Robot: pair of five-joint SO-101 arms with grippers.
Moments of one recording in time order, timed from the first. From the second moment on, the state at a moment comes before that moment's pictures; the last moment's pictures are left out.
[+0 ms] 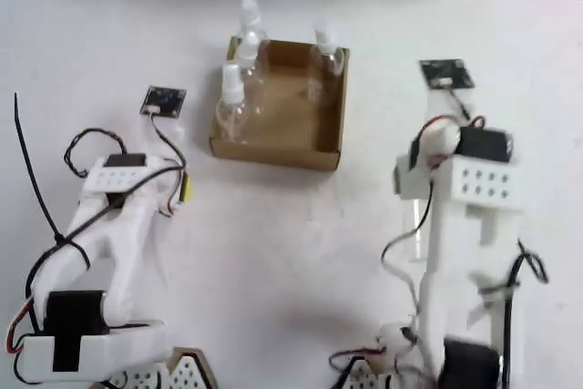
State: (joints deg) left arm -8.0 -8.1 45.7 46.5 -6.1; right arm 3.0 -26.1 23.9 83.3 13.9
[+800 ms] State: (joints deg) left arm -8.0 -8.1 45.7 46.5 -6.2; right arm -15.6 -59.7 58.3 19.3 13.8
